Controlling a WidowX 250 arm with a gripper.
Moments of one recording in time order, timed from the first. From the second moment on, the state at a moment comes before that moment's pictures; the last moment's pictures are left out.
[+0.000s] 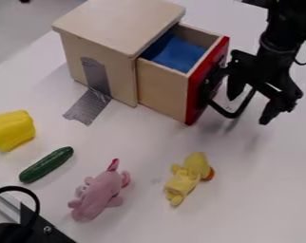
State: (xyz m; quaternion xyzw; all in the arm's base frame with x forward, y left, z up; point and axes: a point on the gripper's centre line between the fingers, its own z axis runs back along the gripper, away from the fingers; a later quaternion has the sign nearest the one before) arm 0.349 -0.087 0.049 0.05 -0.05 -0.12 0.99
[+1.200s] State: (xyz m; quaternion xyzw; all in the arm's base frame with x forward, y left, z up) arm 0.340 -0.063 0.009 0.07 0.00 -0.10 0.99
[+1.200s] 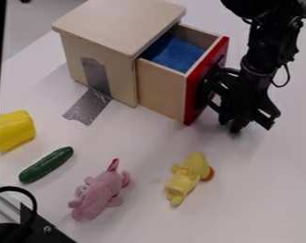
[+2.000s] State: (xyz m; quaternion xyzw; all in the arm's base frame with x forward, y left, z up) arm 0.337 0.032 0.004 0.11 0.03 -0.04 0.99
